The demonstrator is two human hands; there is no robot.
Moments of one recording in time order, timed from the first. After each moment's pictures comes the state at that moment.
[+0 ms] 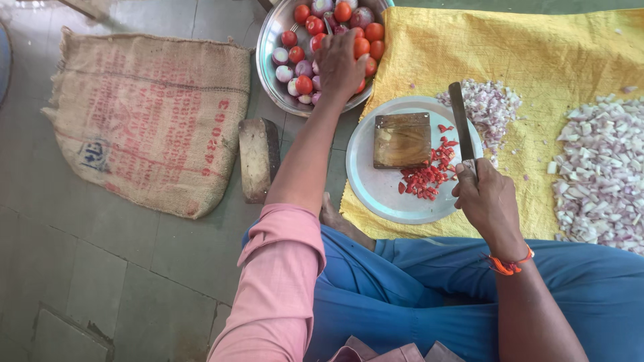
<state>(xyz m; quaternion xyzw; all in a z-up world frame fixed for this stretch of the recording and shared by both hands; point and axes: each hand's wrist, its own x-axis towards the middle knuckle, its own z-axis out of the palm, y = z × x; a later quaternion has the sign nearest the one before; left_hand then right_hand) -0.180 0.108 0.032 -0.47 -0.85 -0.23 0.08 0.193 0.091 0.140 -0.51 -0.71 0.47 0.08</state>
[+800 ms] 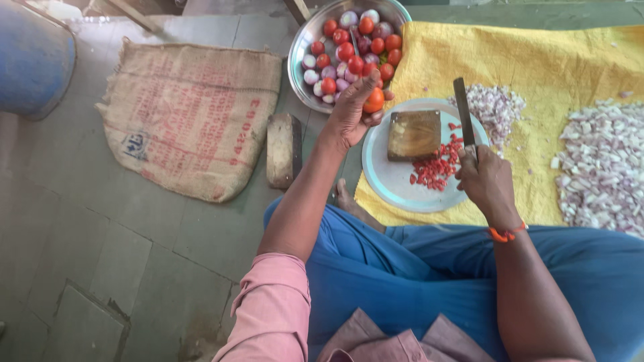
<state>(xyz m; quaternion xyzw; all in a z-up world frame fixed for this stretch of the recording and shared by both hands) -0.083 -0.005 0.136 -0.15 -0.43 -0.70 -0.55 0.204 0.080 0.130 -0.46 -0.73 0.49 0.14</state>
